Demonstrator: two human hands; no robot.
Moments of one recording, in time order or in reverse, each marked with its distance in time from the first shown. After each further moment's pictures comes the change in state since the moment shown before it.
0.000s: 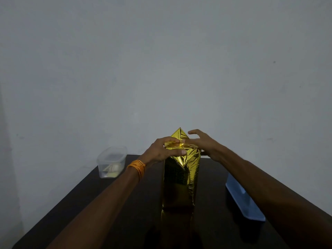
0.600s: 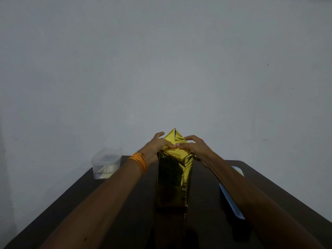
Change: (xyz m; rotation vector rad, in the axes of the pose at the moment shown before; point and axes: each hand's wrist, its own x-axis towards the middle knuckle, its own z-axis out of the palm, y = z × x) left_hand 0.020 0.022 0.013 -0.525 0.099 -0.358; right_hand -0.014 0.008 0.010 0.219 0.082 0.013
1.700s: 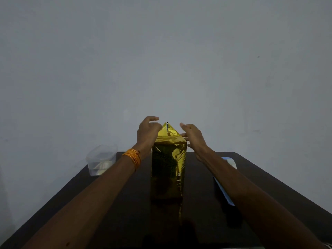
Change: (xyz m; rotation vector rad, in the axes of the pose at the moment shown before) left_hand -0.014 0.010 0.005 0.213 0.328 0.467; right_hand 0.002 0.005 -0.003 0.024 0.172 -0.149
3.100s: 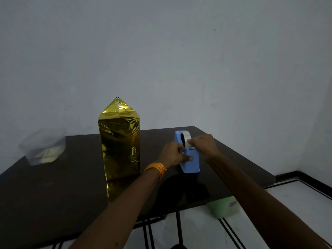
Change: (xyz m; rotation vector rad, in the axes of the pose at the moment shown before) left_hand -0.111 -0.083 0.192 0.464 -0.762 0.128; right_hand -0.076 0.086 -0.156 -0.321 0.355 0.269
